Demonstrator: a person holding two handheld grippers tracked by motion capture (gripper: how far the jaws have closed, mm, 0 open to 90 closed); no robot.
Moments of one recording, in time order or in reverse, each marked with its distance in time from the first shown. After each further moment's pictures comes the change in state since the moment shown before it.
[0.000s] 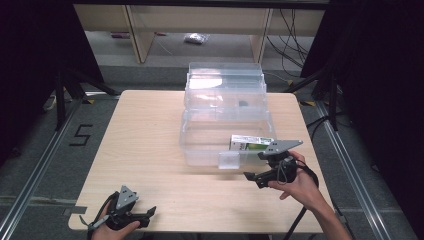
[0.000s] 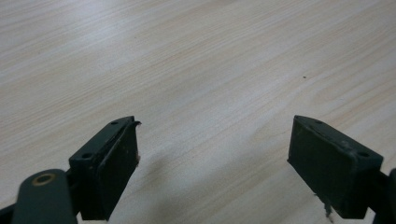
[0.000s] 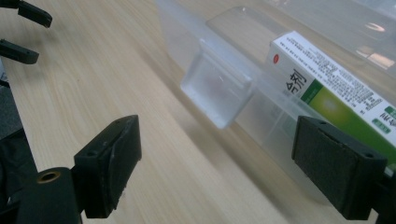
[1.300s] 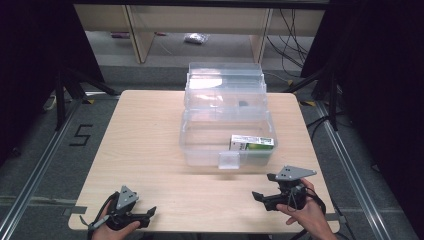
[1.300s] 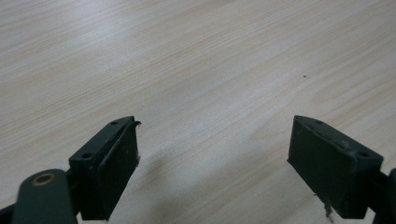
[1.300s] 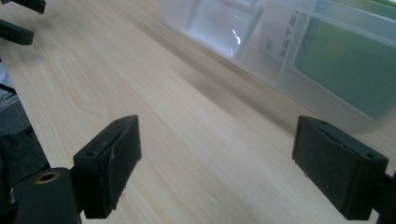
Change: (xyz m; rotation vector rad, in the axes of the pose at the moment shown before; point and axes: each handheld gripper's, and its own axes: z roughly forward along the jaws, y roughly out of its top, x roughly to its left) left arm 0.000 0.000 0.000 0.006 0.003 0.004; right arm 0.014 -0.074 -0.001 -0.075 -0.015 0.099
